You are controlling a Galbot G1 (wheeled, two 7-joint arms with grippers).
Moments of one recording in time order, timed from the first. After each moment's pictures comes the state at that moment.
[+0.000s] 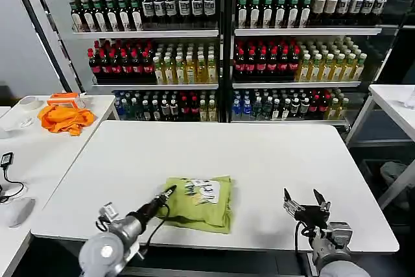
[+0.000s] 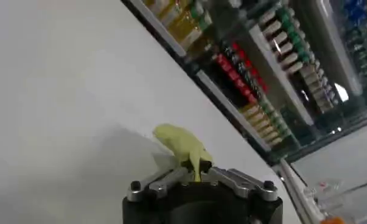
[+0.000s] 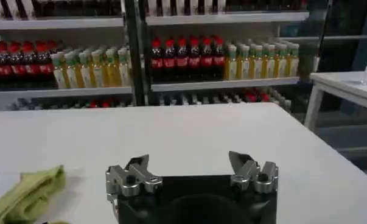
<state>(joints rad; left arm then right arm) 1.26 -1.19 -0.46 -1.89 -1.31 0.51 -0.16 -1.49 1.23 0.53 2.18 0.41 -0.45 0.26</state>
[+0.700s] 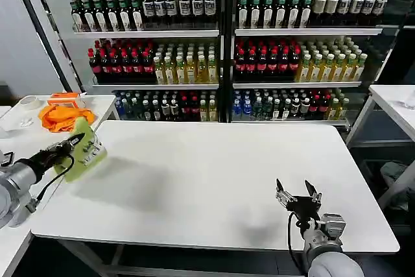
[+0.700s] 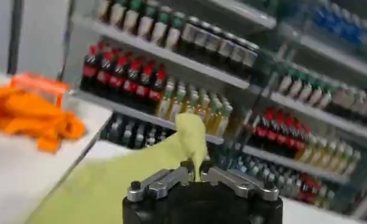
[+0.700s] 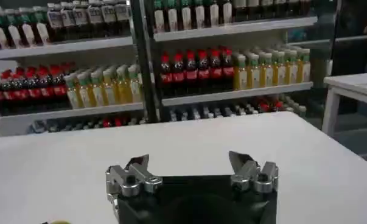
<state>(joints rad) 1.21 -0.63 -0.79 -1.90 -1.34 0.57 -0.09 -1.43 1.27 0.50 2.17 0.42 -0.43 0.25</state>
